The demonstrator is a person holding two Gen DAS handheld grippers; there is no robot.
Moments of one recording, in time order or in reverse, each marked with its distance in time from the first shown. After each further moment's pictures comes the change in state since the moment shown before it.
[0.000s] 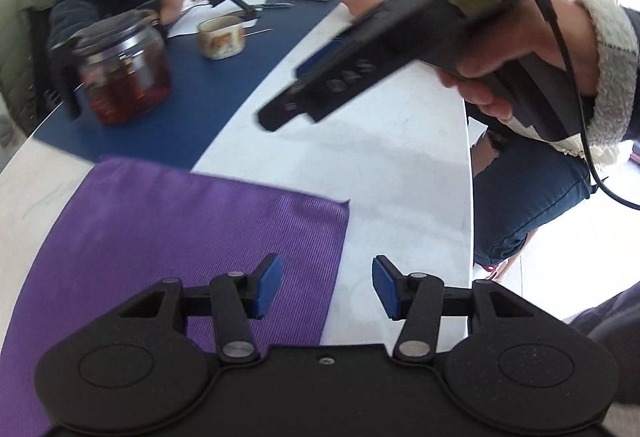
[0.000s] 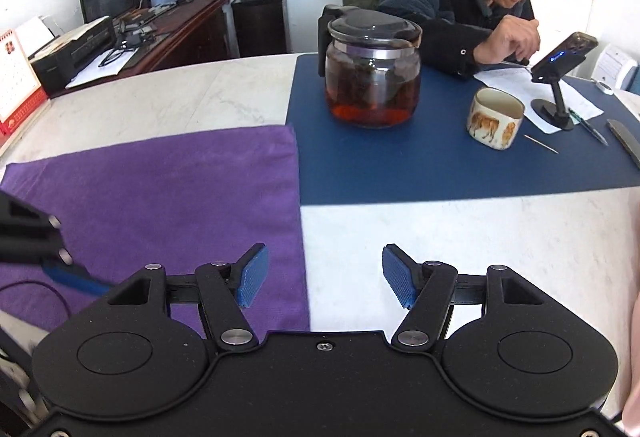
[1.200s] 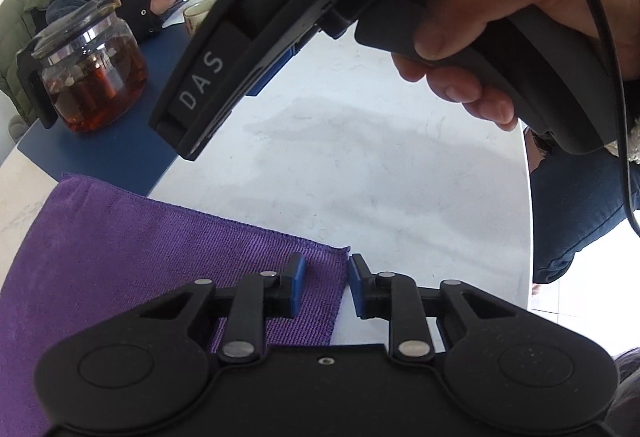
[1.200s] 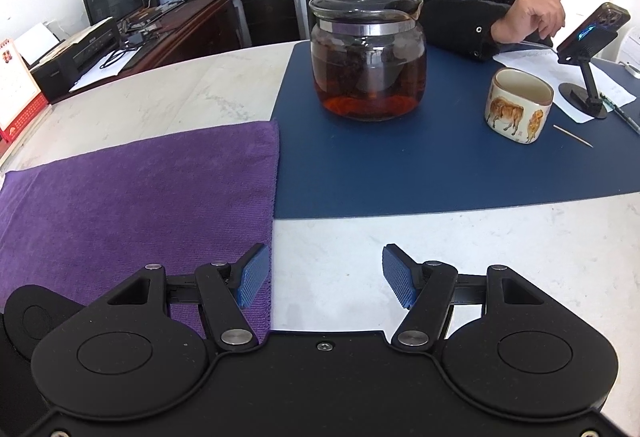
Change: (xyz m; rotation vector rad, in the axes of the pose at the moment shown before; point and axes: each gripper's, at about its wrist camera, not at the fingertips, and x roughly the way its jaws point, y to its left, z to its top) left arm 0.072 -0.014 0.018 -0.031 0.040 0.090; right arm 0.037 -0.025 0.001 0.021 0.020 0.062
